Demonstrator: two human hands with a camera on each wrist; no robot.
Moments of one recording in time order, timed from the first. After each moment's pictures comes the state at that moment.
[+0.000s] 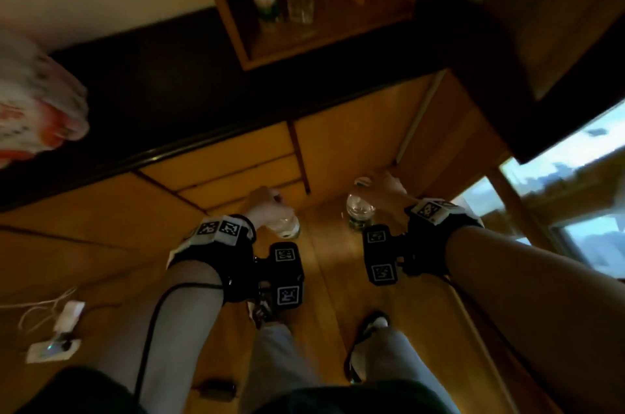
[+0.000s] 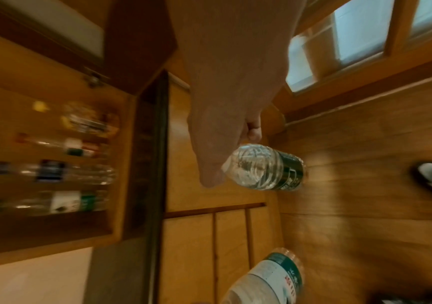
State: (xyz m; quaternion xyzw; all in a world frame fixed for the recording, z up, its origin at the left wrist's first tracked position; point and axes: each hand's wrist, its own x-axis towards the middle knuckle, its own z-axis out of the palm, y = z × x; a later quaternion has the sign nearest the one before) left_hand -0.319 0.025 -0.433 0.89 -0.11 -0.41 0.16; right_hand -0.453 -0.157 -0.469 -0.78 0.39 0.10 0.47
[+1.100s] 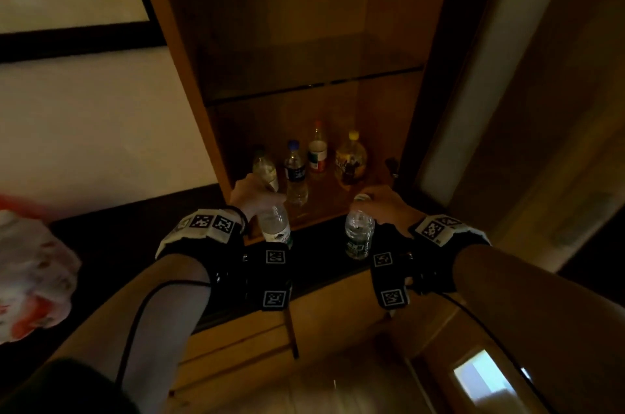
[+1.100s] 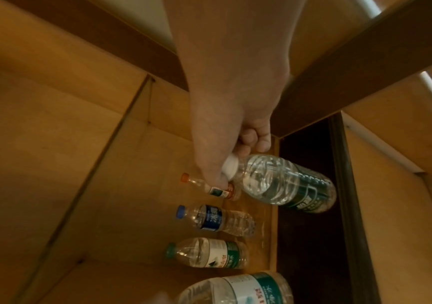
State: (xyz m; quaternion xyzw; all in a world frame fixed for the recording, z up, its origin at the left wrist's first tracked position) left_hand -0.091 -0.168 -0.250 0.90 -0.21 -0.23 0.30; right_hand -0.278 -0.344 -0.275 -0.82 0.37 -0.05 0.44
